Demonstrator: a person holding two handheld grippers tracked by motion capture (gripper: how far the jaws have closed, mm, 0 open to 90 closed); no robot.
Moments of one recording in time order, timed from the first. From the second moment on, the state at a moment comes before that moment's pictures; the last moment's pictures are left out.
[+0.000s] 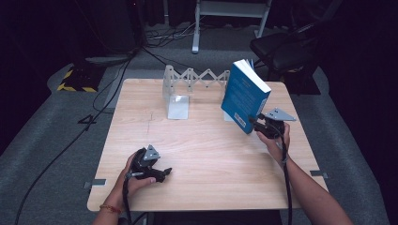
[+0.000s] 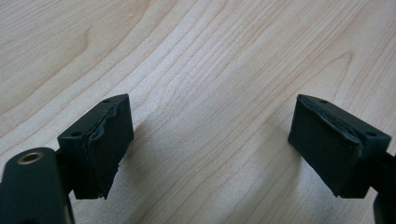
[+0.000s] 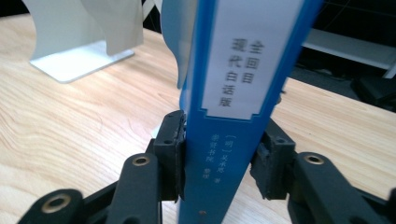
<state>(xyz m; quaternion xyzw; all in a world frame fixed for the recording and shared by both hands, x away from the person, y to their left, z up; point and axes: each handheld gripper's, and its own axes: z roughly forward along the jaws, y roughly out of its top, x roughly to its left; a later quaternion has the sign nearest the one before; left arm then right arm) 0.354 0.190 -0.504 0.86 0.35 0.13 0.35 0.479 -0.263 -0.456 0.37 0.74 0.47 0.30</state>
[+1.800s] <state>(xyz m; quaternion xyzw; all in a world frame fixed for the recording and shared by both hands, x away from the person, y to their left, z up) 0.354 0.189 -0.505 0.86 0.35 0.13 0.35 0.464 -0.278 -0.424 0.31 0.83 0.39 0.24</state>
